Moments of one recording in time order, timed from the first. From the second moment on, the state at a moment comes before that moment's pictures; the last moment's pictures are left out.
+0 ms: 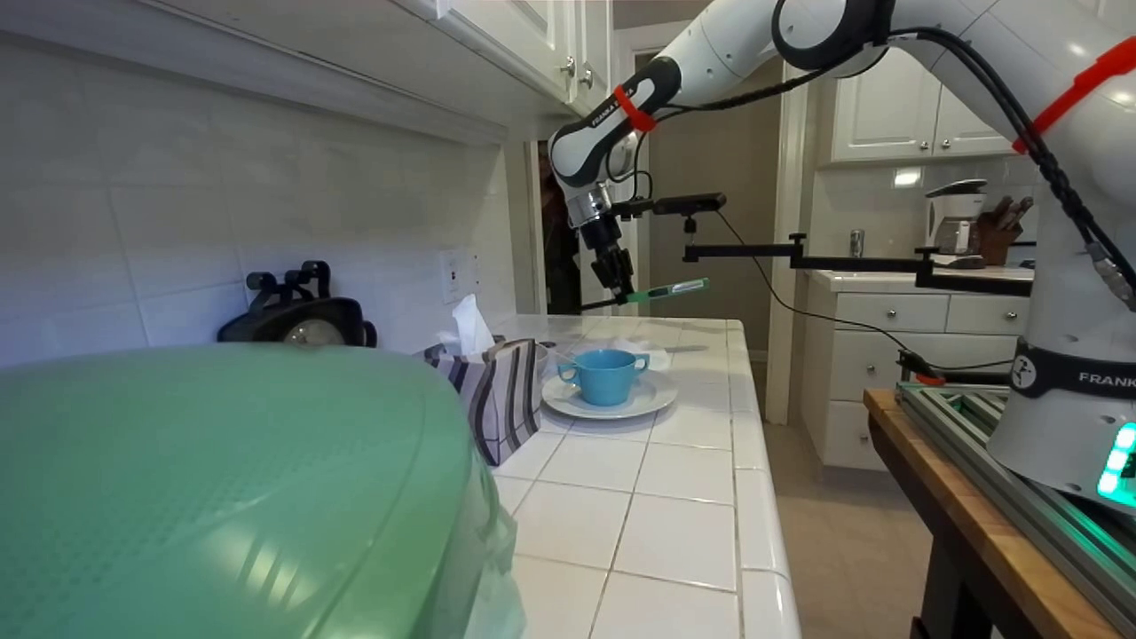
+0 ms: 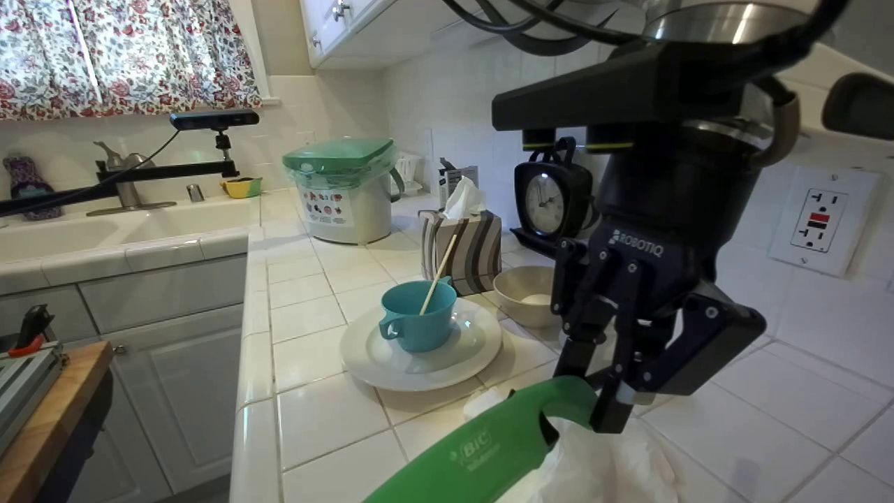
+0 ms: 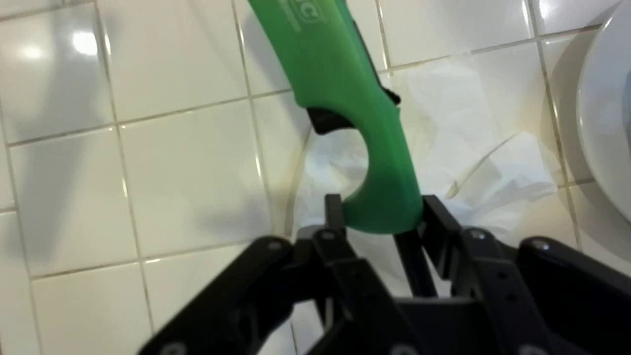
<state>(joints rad) -0.41 0.73 -0.14 -1.33 -0.09 1.75 -0.25</state>
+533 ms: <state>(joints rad) -0.41 0.72 -0.14 -1.39 -0.03 1.80 -0.23</state>
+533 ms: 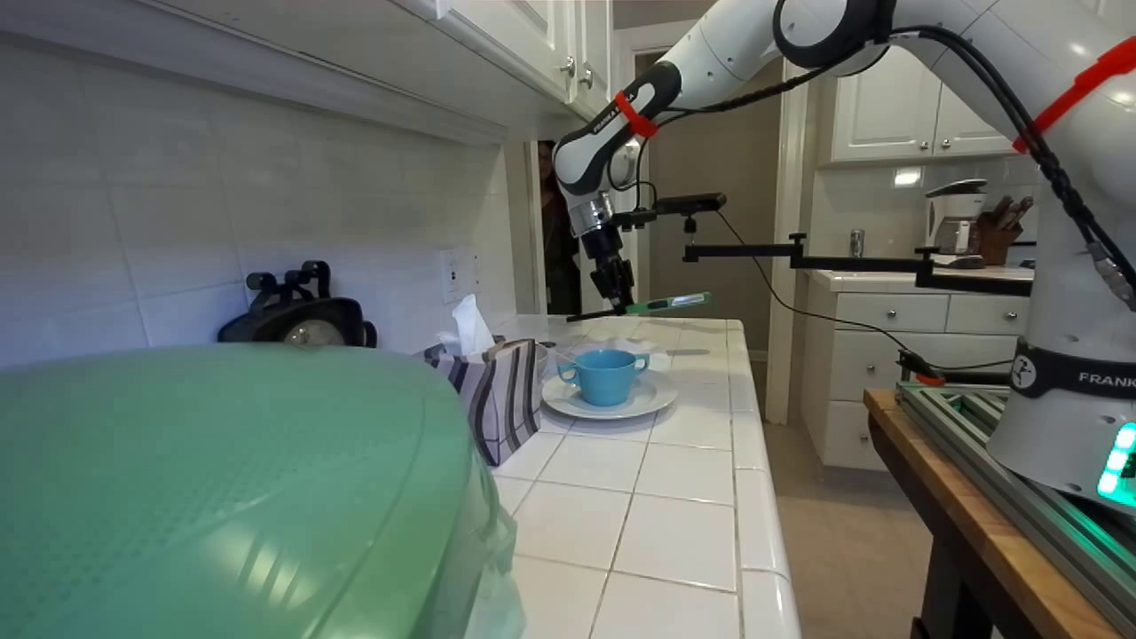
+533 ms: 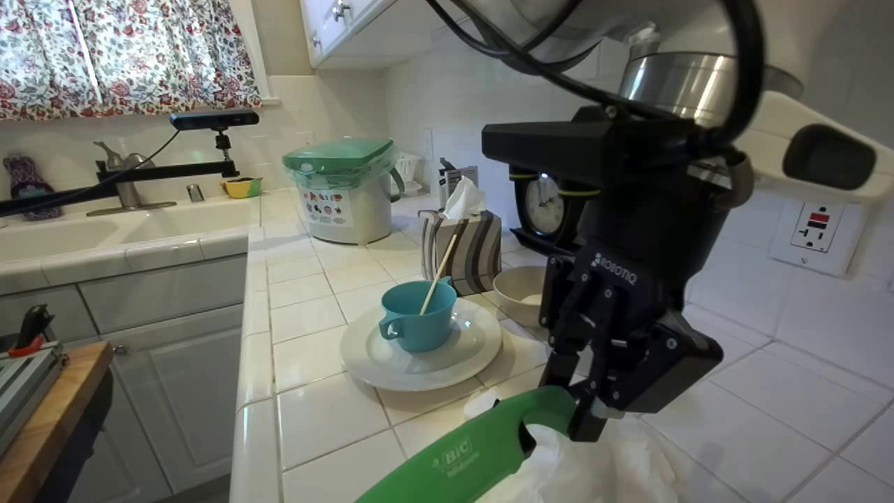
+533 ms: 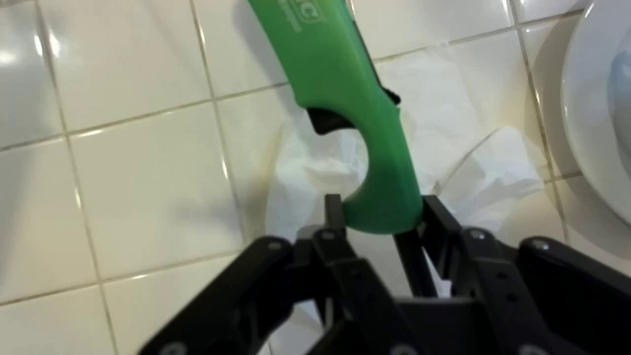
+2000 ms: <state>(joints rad) -0.33 0.70 -0.14 -1.54 0.02 2.05 0.03</state>
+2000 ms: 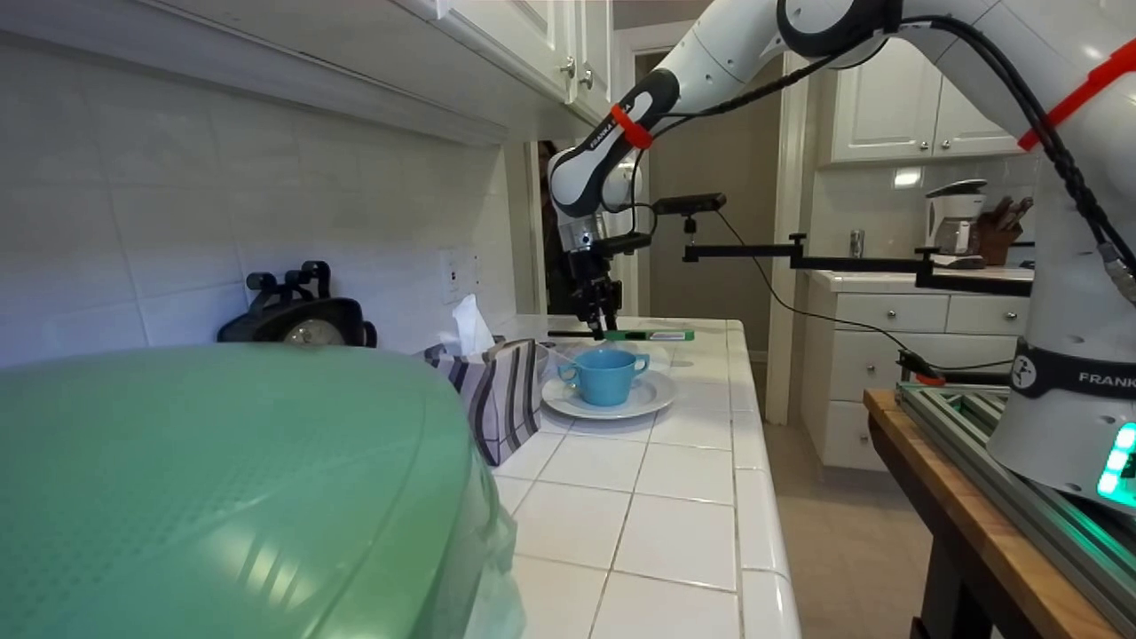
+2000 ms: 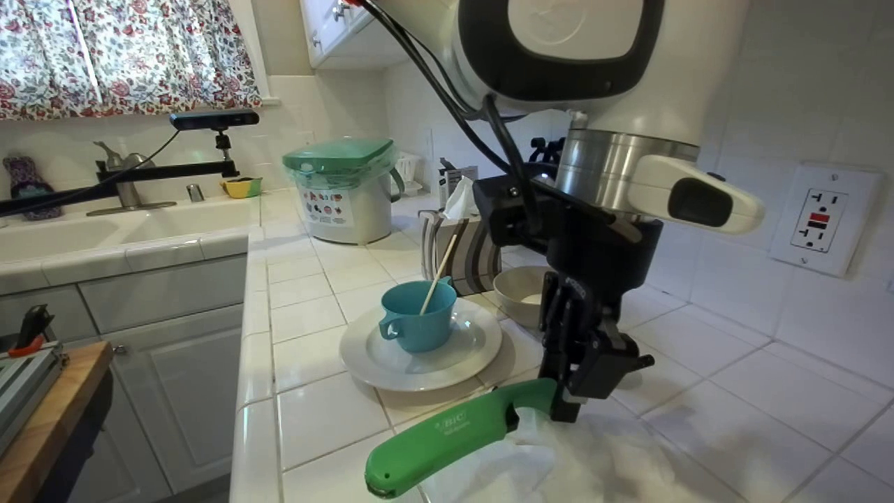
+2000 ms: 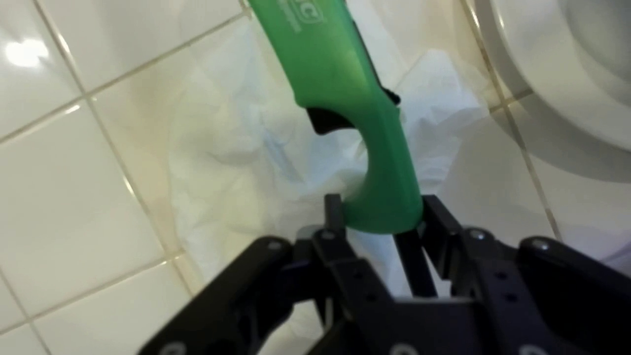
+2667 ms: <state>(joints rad) -0.30 0.70 -0.14 -1.56 0.07 2.02 0.08</state>
